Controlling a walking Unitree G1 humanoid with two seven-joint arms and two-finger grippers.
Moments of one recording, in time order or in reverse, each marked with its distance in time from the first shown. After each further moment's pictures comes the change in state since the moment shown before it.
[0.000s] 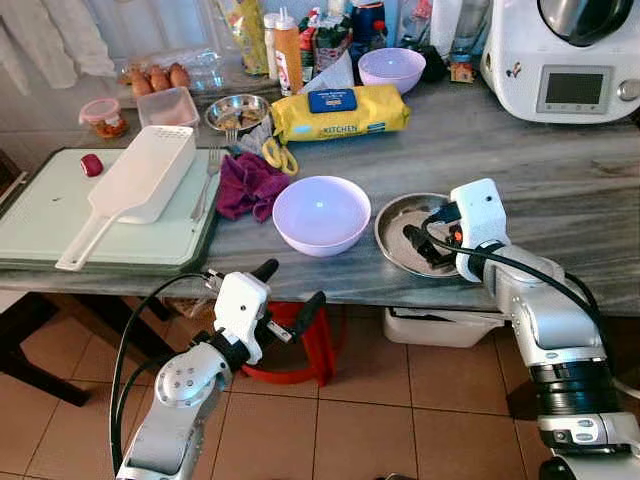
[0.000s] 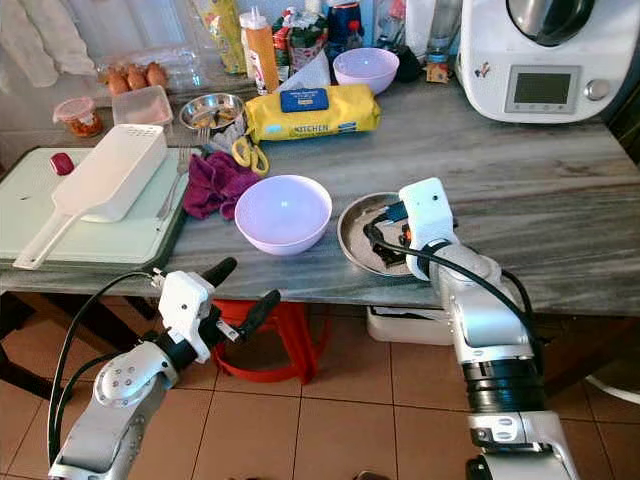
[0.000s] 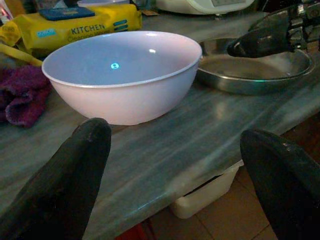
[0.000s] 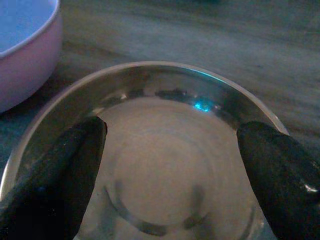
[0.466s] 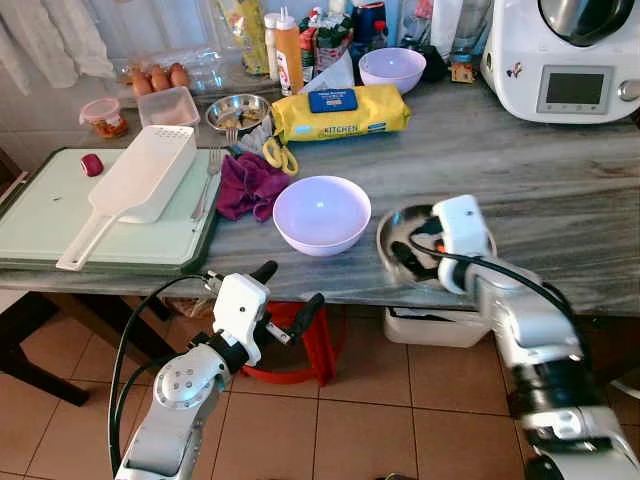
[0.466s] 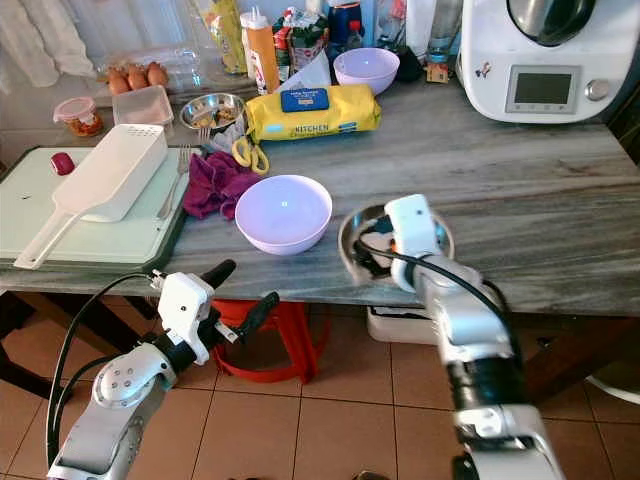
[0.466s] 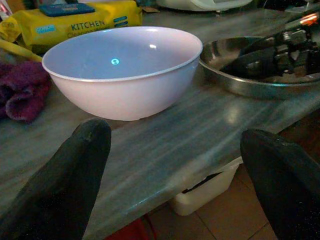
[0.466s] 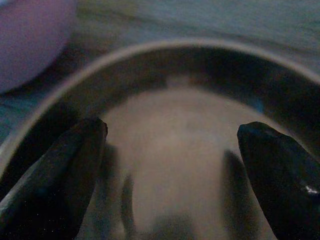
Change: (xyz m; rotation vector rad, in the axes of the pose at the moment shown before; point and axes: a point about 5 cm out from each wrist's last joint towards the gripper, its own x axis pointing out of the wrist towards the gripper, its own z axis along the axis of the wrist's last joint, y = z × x) left arm -0.002 0.000 -0.001 0.001 0.007 -0.001; right arm 0.015 0.017 -0.014 0.072 0.072 0.068
